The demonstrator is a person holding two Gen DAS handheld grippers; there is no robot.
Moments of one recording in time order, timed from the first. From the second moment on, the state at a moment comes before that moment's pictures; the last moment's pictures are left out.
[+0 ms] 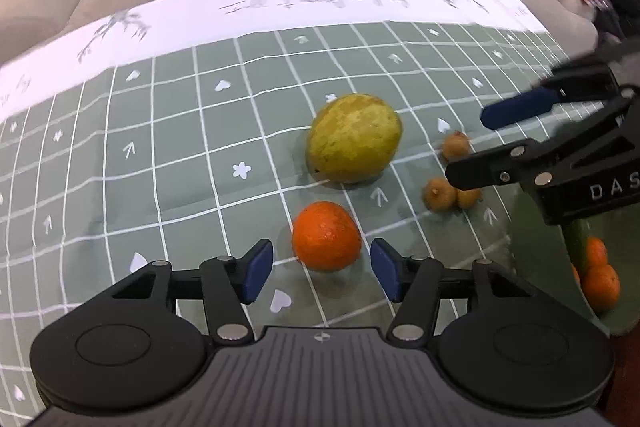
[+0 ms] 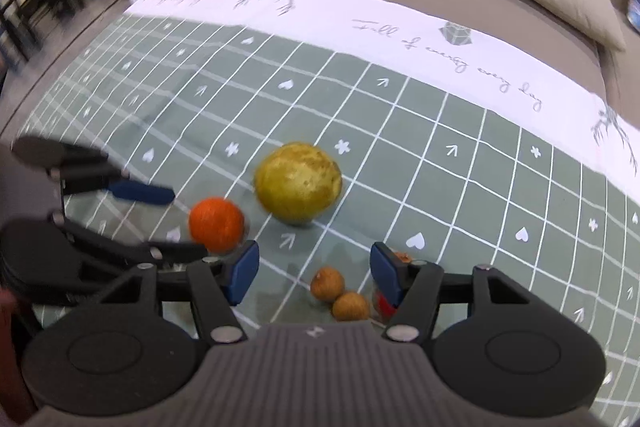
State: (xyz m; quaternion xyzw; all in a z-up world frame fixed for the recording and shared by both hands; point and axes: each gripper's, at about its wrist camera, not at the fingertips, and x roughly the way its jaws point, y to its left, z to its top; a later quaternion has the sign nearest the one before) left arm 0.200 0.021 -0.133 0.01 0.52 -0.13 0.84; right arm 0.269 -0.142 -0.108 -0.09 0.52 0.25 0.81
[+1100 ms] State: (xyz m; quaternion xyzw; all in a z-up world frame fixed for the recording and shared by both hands) left arm 0.184 0.065 -0.139 -0.11 0.49 -0.03 0.86; right arm 0.288 -0.107 -0.163 0.06 0.50 0.14 0.85
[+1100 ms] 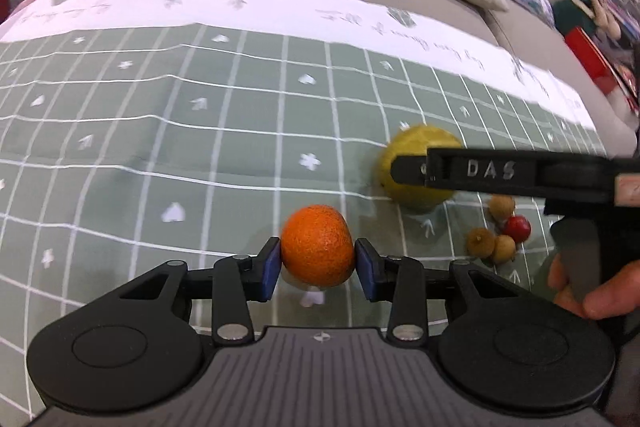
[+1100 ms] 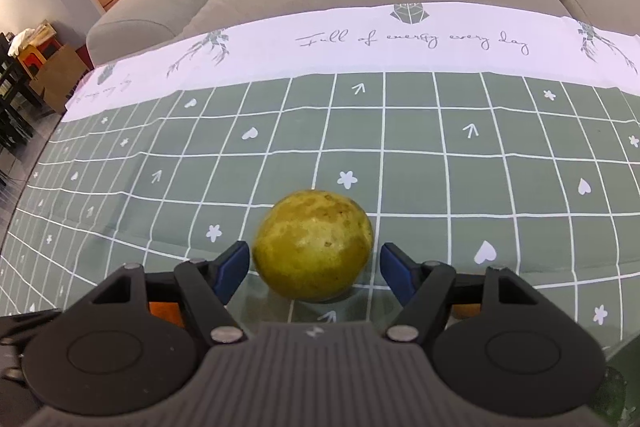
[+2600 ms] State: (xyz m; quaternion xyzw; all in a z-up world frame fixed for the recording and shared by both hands) left arm 0.087 0.008 -0.053 -0.13 0.43 -0.09 0.89; right arm 0.097 -0.193 -0.065 0.05 0.42 0.18 0.89
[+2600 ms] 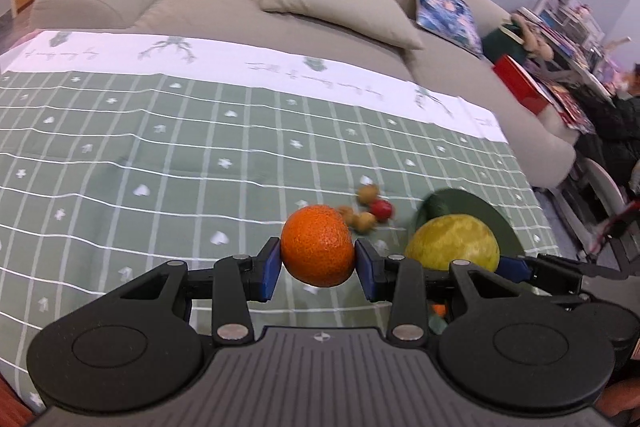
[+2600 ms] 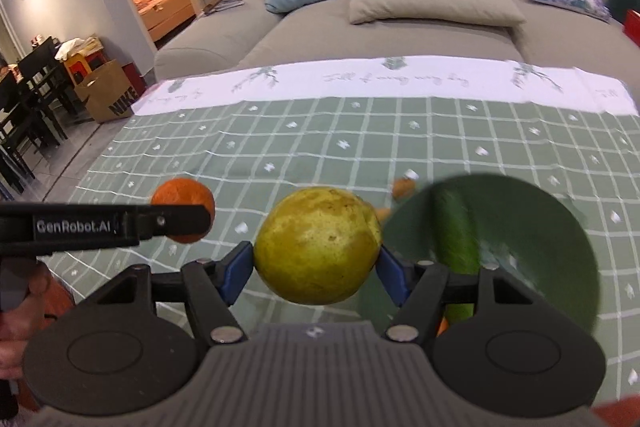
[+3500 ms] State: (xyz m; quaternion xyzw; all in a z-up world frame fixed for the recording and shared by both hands) left arm 0.132 -0.123 -0.093 -0.07 0.51 -0.15 0.85; right arm 0.145 -0.305 -0.113 -0.12 0.45 0.17 0.87
